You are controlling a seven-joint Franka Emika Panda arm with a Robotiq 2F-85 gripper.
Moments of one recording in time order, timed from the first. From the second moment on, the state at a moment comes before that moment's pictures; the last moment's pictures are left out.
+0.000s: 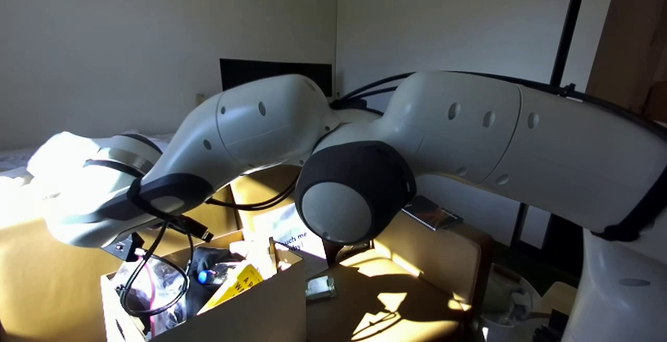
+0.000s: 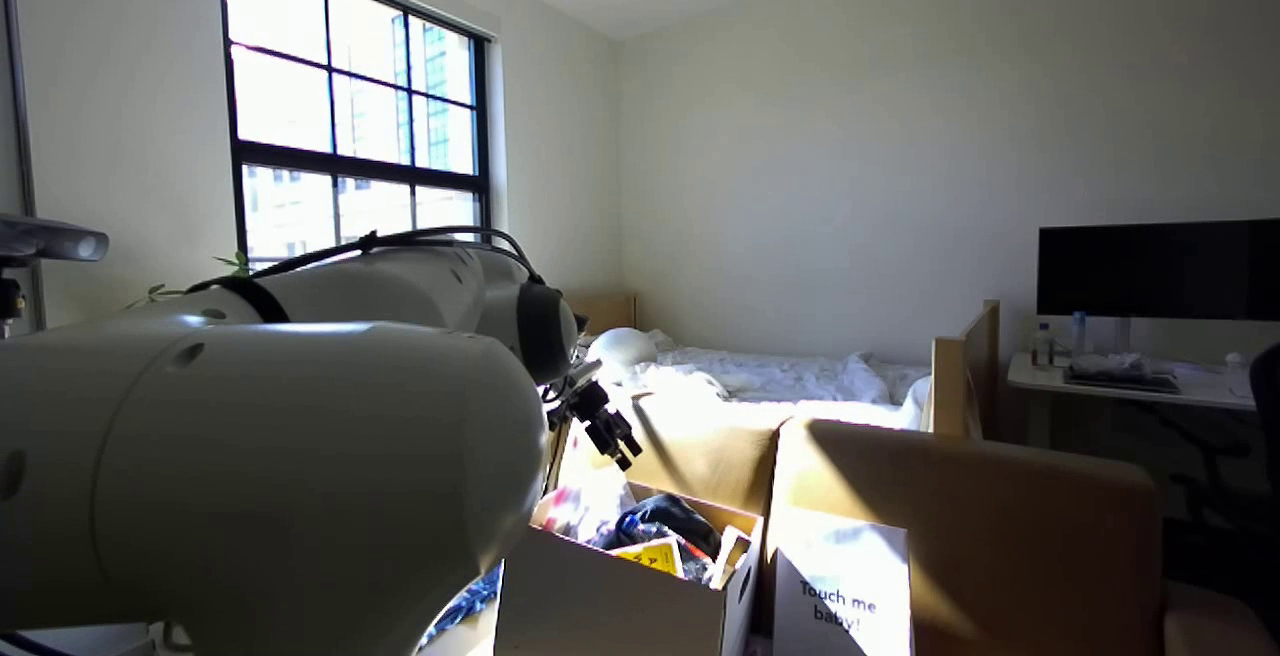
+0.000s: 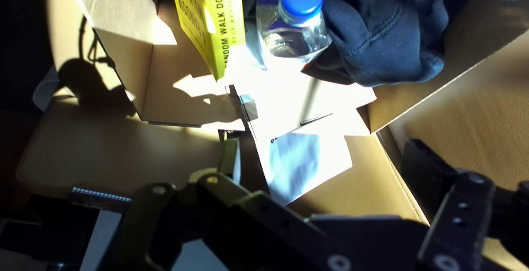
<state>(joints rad) 0.71 1.31 -0.16 -0.59 -0.50 1.66 1.90</state>
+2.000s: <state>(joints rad) 0.60 1.36 0.09 -0.56 -0.40 1.67 1.49</state>
